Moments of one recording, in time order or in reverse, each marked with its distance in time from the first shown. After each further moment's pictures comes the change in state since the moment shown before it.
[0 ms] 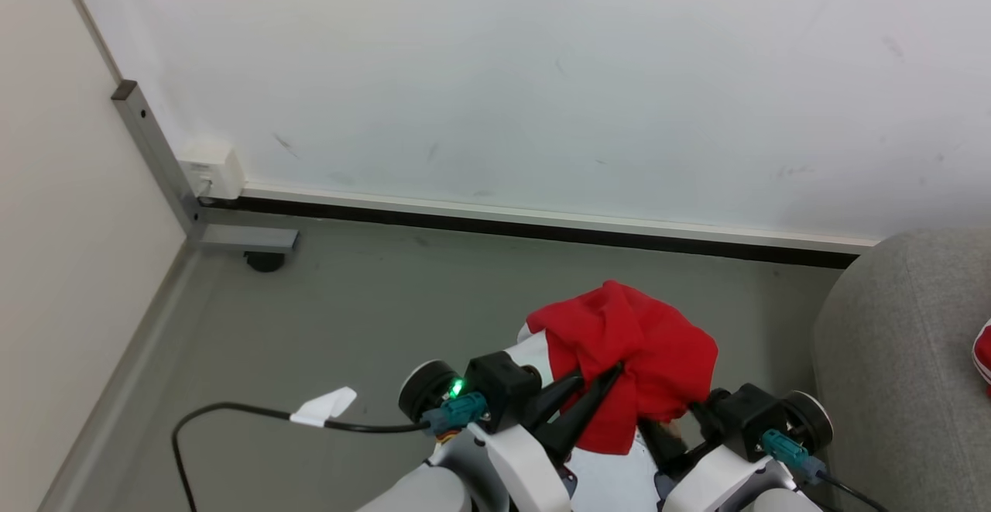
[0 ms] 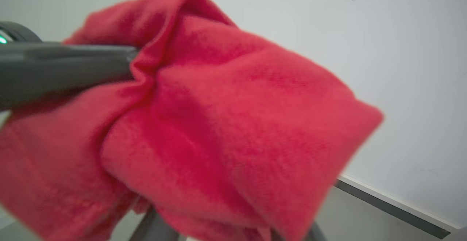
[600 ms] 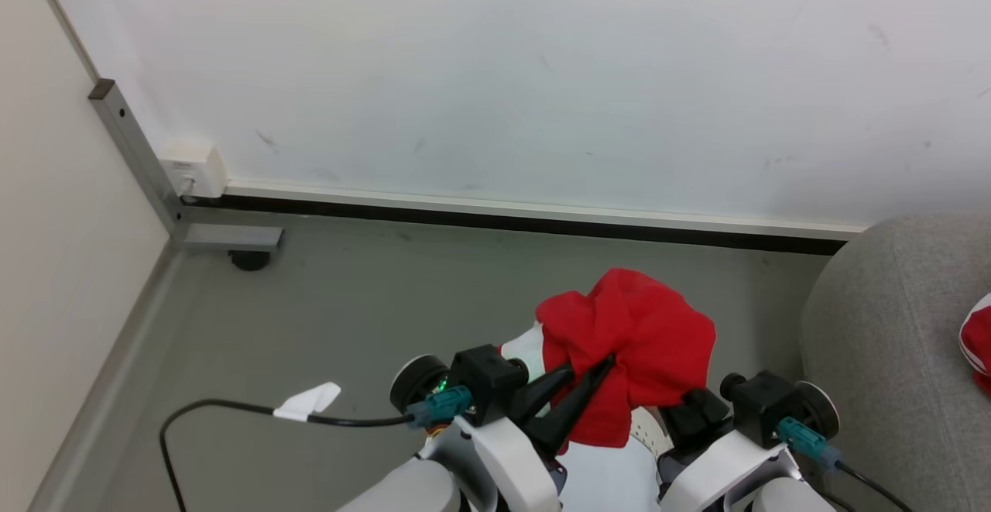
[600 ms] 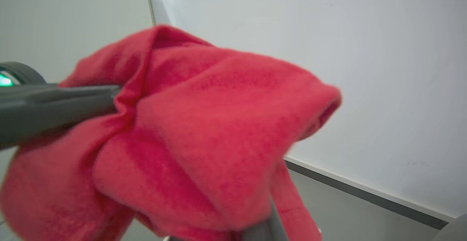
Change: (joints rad) left arm 0.000 0.012 0.018 0.001 -0.012 0.013 -0.008; right arm 0.001 0.010 -0.034 -0.033 0.044 0.000 0.000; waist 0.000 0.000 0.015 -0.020
